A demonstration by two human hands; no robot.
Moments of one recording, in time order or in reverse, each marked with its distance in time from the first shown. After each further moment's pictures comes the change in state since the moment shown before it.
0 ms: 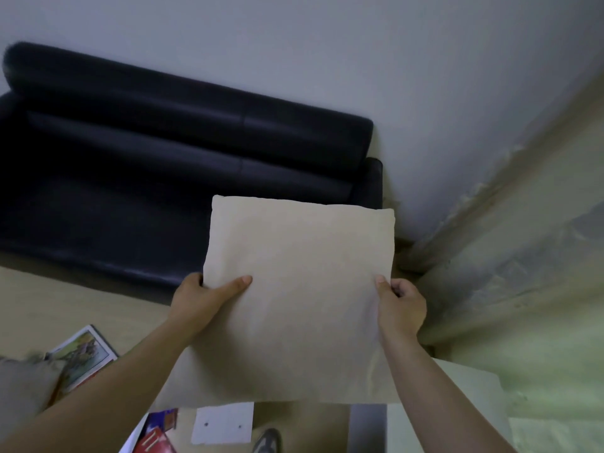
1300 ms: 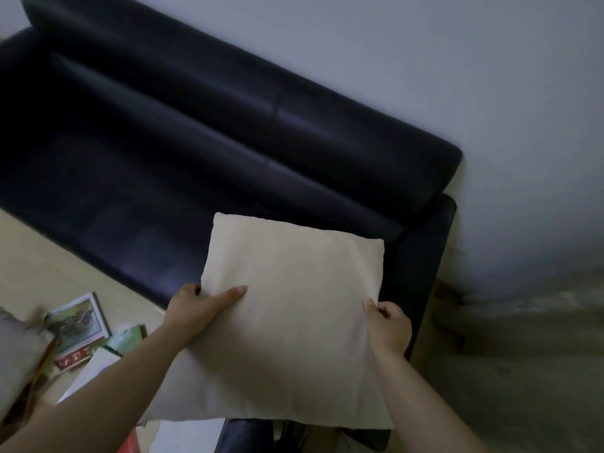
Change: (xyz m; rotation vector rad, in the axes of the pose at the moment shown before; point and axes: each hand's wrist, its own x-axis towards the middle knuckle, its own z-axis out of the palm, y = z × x) left_hand 0.224 0.089 0.085 0.049 0.102 -0.363; right_hand 0.250 -0.023 0.197 -0.295 -0.356 0.162
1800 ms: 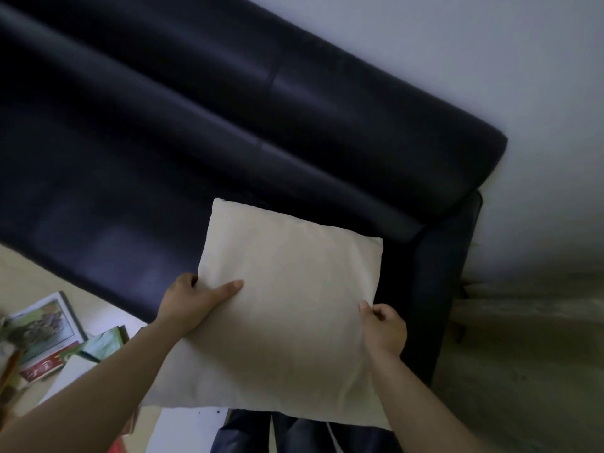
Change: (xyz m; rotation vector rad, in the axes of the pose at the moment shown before) left_hand 0.126 0.020 0.019 0.034 -0.048 -0.017; right_hand 0.069 0.009 0.093 -0.155 0.034 0.043
